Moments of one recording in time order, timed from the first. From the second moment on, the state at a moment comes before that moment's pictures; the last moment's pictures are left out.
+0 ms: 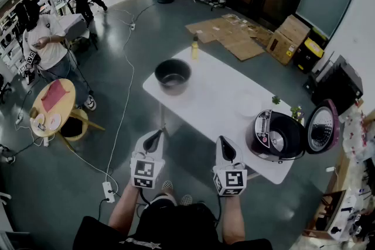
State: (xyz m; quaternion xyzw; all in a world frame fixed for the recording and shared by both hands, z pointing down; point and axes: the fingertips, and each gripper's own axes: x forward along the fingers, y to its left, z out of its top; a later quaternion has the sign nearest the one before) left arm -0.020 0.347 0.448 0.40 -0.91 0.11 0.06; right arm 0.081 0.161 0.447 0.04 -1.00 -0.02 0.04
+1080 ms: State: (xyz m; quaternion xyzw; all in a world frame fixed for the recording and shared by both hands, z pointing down) left arm -0.216 0.284 0.476 0.39 -0.91 0.11 0.10; right arm -0.127 0.108 0.475 0.03 -1.00 -0.01 0.09
